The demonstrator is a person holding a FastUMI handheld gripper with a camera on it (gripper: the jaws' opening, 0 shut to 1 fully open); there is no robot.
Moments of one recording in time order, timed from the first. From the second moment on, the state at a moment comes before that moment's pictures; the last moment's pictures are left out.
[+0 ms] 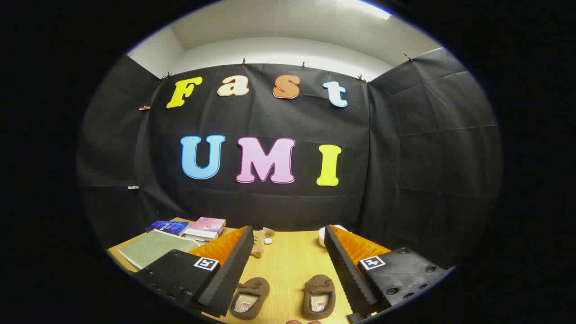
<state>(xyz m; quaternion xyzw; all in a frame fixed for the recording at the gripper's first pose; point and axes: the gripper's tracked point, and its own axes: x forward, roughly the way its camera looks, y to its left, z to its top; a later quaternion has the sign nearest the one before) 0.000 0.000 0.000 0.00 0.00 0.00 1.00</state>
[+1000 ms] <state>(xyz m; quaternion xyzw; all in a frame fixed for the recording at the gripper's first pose) 0.006 0.028 -0.020 0.00 0.03 0.03 1.00</state>
